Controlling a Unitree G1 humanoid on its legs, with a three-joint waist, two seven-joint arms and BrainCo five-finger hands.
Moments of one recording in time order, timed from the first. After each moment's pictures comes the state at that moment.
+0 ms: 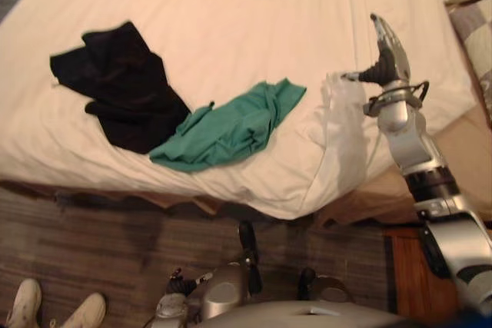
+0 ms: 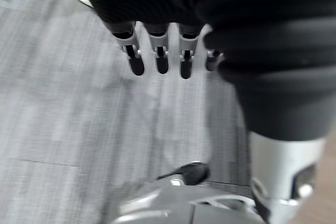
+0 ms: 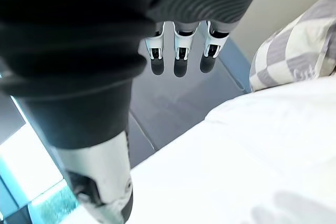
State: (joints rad) left arm 0.08 0.13 0.13 1.03 0.07 -0.03 0.18; right arm -0.78 -0.47 0.17 0.39 -0.48 0.05 -0.27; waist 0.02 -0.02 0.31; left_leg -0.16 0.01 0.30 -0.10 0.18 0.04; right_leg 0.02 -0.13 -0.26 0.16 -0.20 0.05
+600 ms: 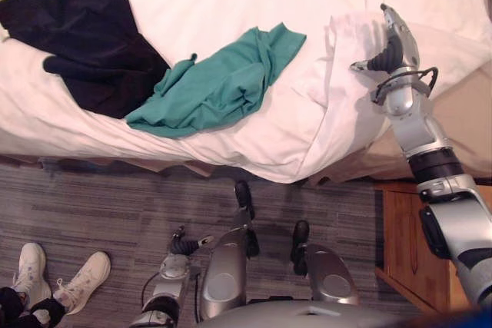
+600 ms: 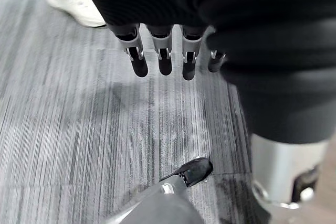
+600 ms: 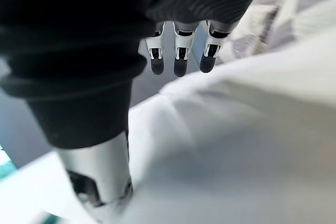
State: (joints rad) left arm -0.09 0.17 0.08 0.99 0.07 -0.07 0.20; right arm -0.87 -0.53 0.14 0.59 -0.48 0.06 -0.27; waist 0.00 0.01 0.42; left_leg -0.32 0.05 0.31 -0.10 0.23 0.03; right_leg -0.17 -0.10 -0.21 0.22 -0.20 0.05
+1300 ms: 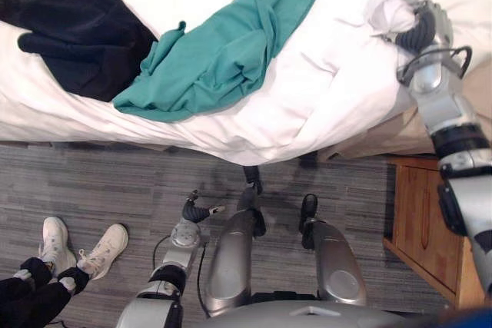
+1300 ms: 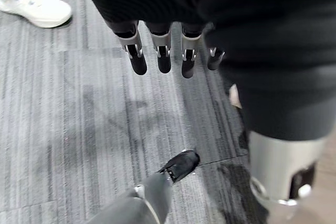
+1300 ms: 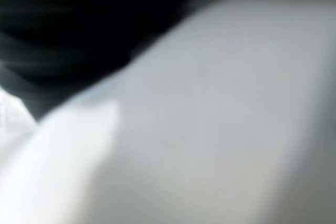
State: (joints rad) left arm -0.18 0.17 0.01 0.97 0.12 -0.09 0.20; right arm -0.82 -0.60 0.12 0.60 -0.43 0.01 -0.29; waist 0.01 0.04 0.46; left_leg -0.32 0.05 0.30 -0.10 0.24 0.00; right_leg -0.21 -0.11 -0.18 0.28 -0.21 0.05
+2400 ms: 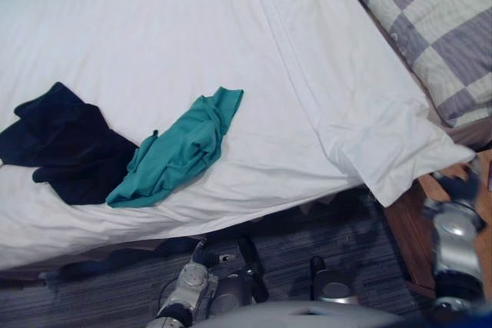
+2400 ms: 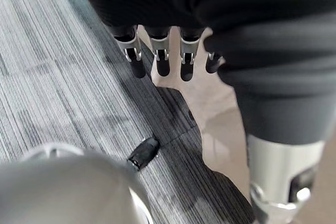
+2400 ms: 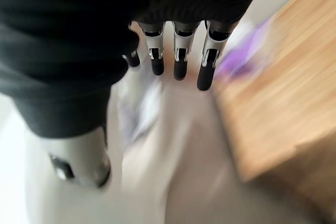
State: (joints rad) left arm -0.01 0.07 0.04 1.01 0.26 -0.02 0.13; right arm 0.00 -0.28 -0.59 0.31 -0.13 0.03 -0.35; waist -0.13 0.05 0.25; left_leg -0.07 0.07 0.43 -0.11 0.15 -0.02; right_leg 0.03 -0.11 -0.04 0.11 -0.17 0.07
